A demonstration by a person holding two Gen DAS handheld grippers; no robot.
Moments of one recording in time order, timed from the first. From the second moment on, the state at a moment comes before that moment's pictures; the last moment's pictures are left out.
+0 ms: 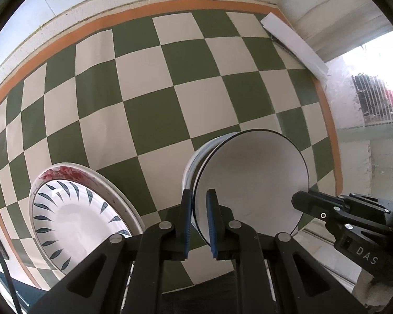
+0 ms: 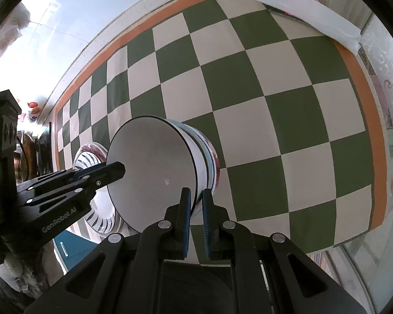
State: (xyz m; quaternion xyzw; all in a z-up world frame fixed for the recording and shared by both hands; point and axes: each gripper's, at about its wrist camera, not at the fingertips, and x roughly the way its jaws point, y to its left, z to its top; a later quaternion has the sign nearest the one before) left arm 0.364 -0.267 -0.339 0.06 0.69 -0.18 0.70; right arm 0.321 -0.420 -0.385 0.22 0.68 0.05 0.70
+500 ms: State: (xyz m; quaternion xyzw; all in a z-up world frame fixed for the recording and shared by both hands) left arm 0.366 -0.265 -0.343 0.06 0.69 -0.17 0.70; right arm 0.325 -0.417 -0.393 0.22 0.69 0.05 0.69
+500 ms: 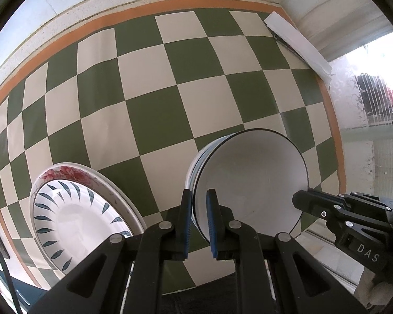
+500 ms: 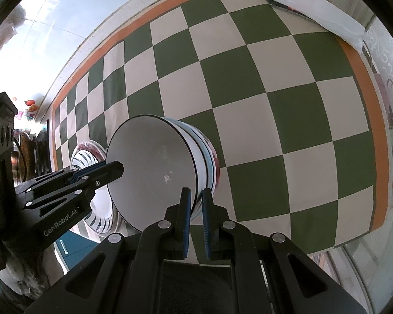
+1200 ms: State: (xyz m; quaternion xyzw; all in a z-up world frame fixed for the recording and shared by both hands) left arm 0.303 -0.239 -0.237 0.07 0.62 -0.19 0.76; right arm 0.260 -0.387 -0.290 0.15 0.63 0.04 0.76
